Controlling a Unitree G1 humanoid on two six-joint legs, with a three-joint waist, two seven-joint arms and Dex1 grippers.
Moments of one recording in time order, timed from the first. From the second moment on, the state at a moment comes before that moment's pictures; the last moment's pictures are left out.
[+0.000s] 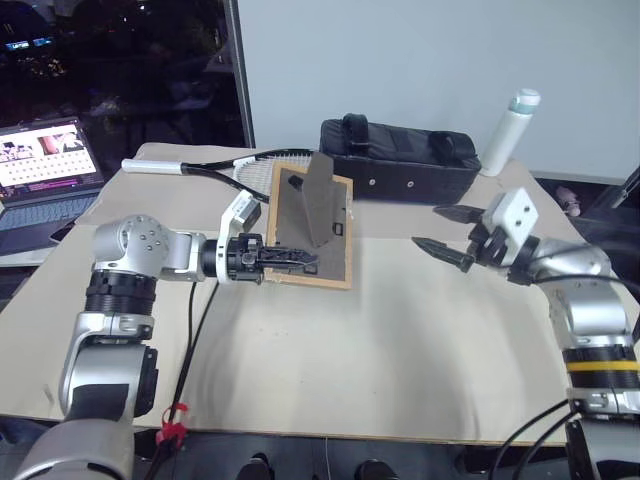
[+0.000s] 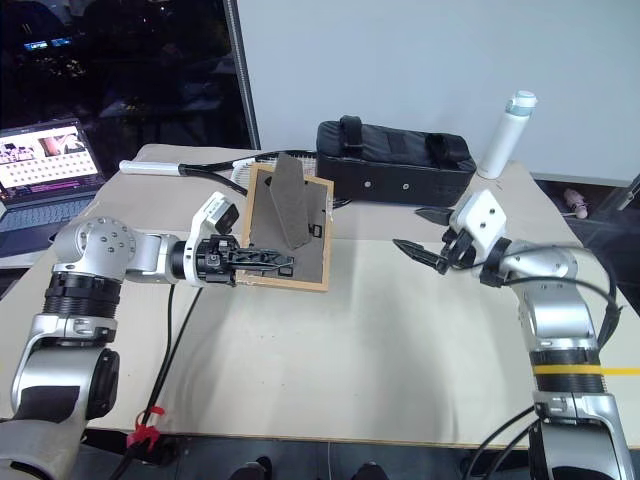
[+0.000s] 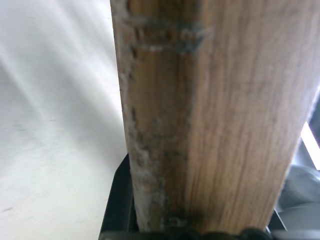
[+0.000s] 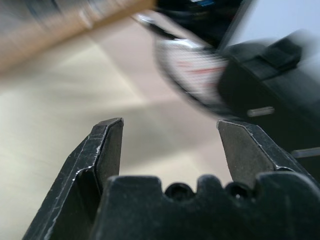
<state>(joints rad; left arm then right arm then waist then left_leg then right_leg) -1.04 0.57 0.06 0.47 -0.93 1.57 -1.04 -0.60 -0.70 -0.07 0.21 0.07 -0.21 0.85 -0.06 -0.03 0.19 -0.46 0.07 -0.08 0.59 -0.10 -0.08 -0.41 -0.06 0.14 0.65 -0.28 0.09</state>
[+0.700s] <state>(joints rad) -0.99 0.37 0.15 0.49 -1.03 1.61 -0.80 -0.78 -0.67 0.21 0.48 -0.81 -0.95 -0.03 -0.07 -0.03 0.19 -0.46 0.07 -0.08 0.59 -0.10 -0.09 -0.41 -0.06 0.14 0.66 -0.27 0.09</state>
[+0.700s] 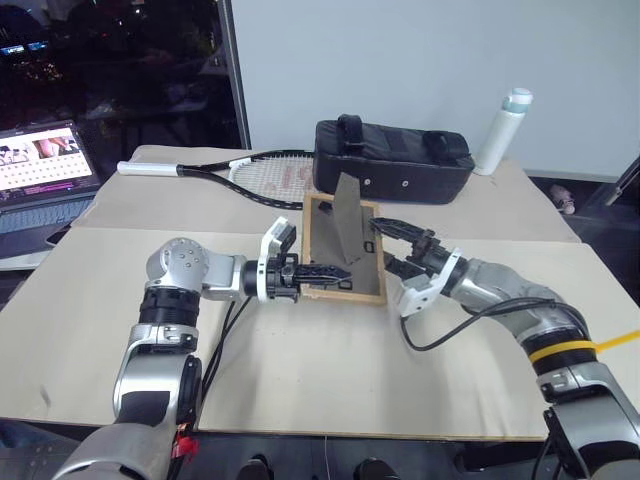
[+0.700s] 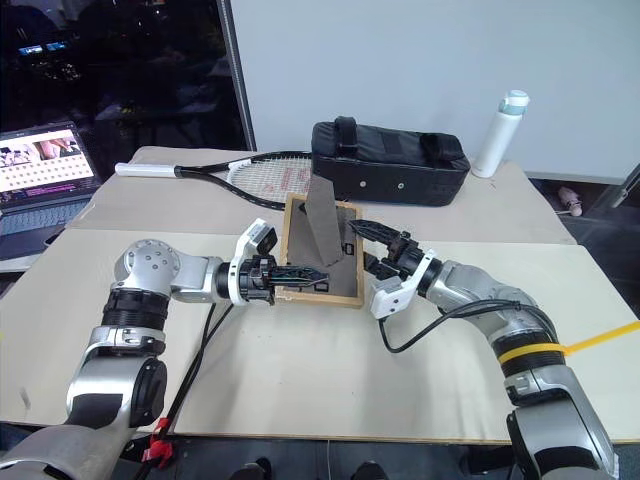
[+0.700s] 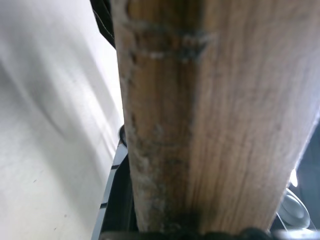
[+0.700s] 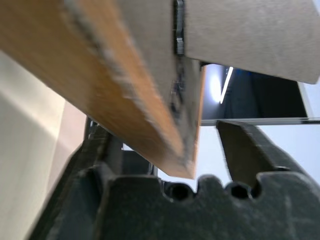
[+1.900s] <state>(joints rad) -0.49 0.59 -0.03 -0.01 -0.51 0.58 -1.02 -0.85 -0.60 -0.03 0.58 0.42 0.61 0.82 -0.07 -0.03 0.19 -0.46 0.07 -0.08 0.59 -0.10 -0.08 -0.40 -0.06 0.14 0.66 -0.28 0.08</state>
